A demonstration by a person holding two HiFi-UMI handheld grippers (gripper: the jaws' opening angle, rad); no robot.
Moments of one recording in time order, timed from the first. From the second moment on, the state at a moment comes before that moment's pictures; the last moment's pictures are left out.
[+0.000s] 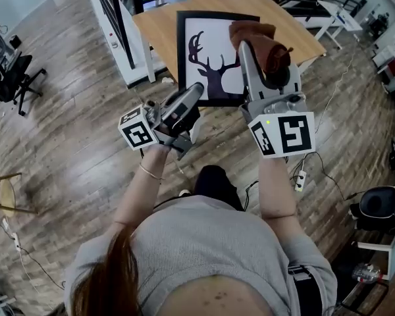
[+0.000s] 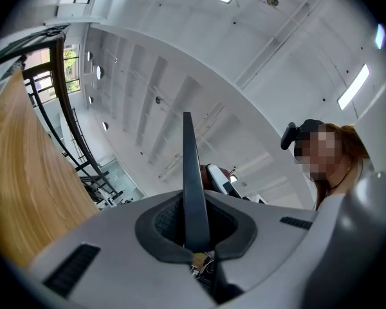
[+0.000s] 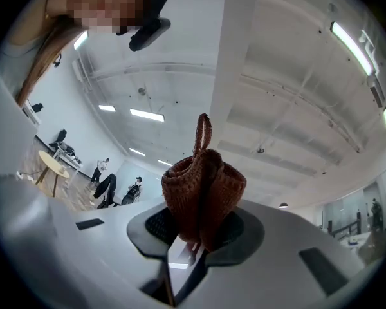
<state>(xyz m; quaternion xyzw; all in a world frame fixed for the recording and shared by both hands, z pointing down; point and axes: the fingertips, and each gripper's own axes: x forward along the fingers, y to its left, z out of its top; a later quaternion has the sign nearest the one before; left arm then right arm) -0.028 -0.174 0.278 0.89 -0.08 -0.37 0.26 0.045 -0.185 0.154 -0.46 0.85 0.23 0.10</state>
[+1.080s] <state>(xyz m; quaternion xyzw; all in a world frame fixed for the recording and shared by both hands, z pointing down) -0.028 -0.175 0.277 0.89 -0.08 -0.38 0.25 0.050 -0.148 0.217 -0.46 0.87 0.15 0.08</state>
